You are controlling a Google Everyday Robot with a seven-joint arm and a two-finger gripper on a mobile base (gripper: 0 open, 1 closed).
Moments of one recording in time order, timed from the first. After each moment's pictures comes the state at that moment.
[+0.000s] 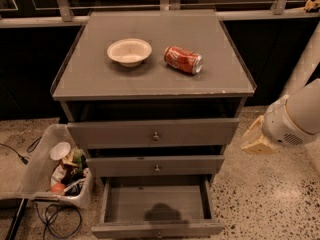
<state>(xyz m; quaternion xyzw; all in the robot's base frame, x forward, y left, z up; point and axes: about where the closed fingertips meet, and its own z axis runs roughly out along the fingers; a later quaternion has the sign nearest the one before) 0.433 -0.224 0.809 -0.56 0.80 0.06 0.20</state>
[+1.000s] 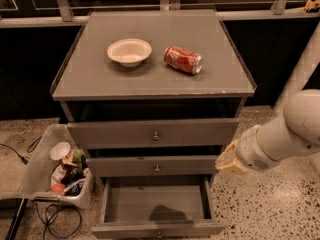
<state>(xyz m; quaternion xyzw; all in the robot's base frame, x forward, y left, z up) 0.432 -0.188 0.726 -0.56 0.79 0.12 0.21</state>
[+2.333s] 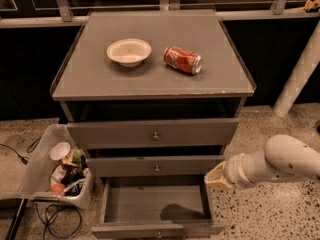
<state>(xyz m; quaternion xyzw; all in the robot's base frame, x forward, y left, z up) 0.464 -0.186 0.576 -0.51 0.80 0.19 0.26</state>
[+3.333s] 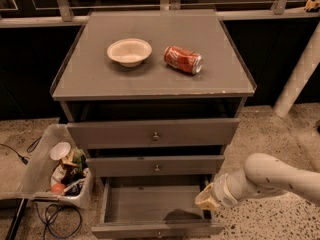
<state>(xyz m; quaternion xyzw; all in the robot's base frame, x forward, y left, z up) 0.430 -0.161 0.497 -0.49 0.82 0.23 0.19</state>
